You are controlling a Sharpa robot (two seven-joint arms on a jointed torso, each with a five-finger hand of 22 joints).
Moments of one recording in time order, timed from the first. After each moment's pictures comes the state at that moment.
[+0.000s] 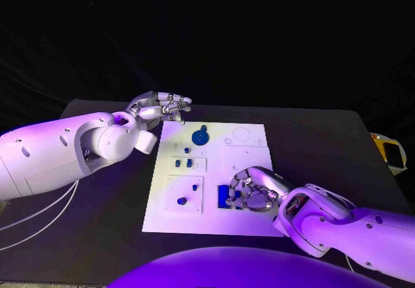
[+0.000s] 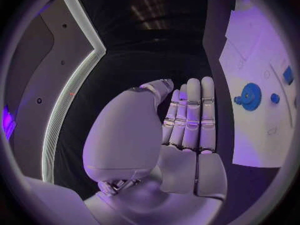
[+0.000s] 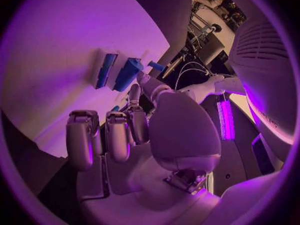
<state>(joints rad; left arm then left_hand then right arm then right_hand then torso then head) 1.18 -0.94 -0.03 1.53 -0.06 -0.15 0.24 1.49 -0.21 0.49 0.18 0.24 0.86 0.21 0.30 0.23 0.93 0.13 0.55 0.16 1.01 0.06 1.02 0.39 0.17 0.87 0.16 0.85 0.62 0.97 -0.88 -0.18 1.85 -1.32 -0.54 -0.17 1.20 -0.19 0.41 0.00 0.05 0.99 0.03 0.61 0.72 1.46 -0.03 1.33 1.31 1.46 -0.09 1.52 1.31 0.02 1.47 0.03 1.49 1.31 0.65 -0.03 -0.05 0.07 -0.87</state>
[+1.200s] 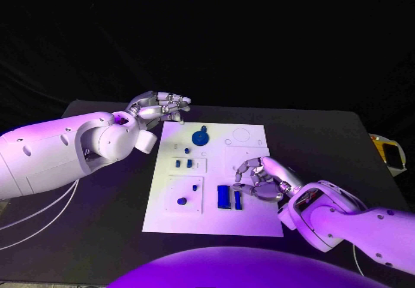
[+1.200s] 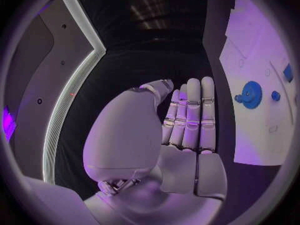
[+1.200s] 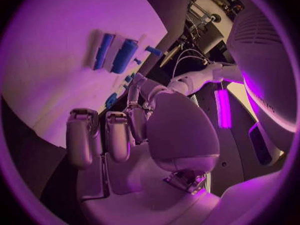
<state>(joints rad) 1.18 -0.94 -0.03 1.52 -0.06 -0.15 0.24 1.48 -0.20 0.49 0.18 0.24 0.86 0.21 0.30 0.23 0.93 0.13 0.55 0.15 1.01 0.06 1.02 0.39 0.17 0.87 0.16 0.85 0.62 0.99 -0.93 -0.17 1.84 -1.14 -0.65 0.01 1.23 -0.17 0.44 0.02 0.07 0.91 0.06 0.58 0.69 1.43 -0.02 1.27 1.31 1.47 -0.09 1.51 1.31 0.02 1.47 0.02 1.43 1.31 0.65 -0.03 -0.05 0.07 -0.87</state>
